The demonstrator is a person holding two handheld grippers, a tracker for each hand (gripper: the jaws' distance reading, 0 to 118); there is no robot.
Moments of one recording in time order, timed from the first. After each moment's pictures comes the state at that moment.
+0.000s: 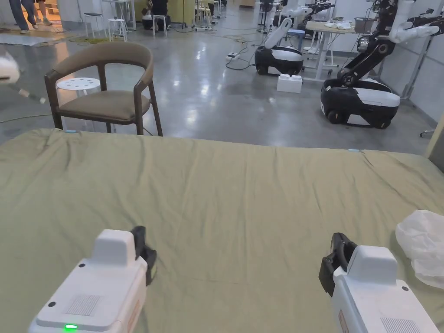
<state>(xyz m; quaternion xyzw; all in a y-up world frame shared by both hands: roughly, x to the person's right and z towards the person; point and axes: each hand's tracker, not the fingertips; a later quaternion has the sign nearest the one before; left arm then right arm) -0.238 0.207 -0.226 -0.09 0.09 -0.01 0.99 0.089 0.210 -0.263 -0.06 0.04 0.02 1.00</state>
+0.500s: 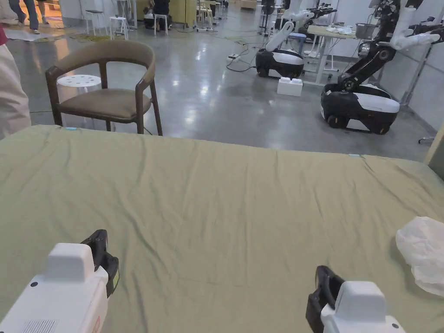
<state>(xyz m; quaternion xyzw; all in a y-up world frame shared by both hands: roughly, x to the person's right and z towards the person) -0.279 0.189 -0.200 -0.07 0.12 -0.01 0.99 0.066 0.180 -0.221 -0.14 0.10 0.04 0.98</state>
